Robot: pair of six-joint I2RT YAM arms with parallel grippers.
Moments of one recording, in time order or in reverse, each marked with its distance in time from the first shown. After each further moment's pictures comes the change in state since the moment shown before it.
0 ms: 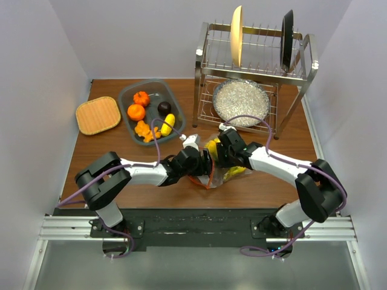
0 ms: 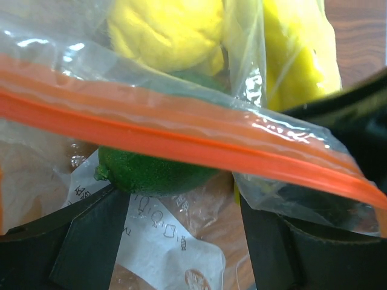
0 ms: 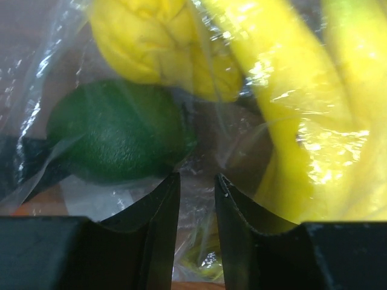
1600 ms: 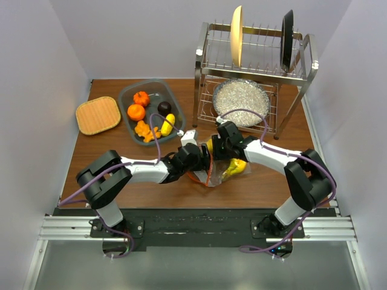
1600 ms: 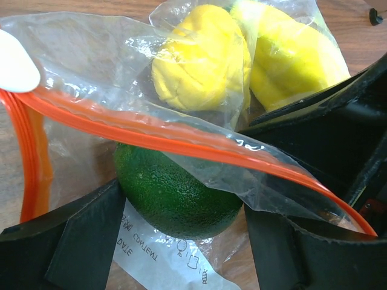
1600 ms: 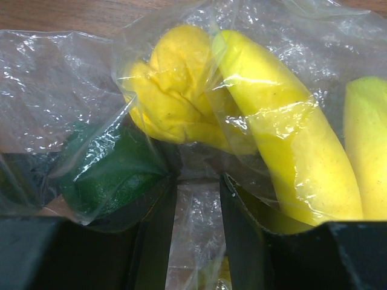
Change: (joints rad) left arm 0.023 0.019 0.043 -0.039 -0.145 0.063; right arm -0.049 0.127 0.078 0.106 -0.102 -0.022
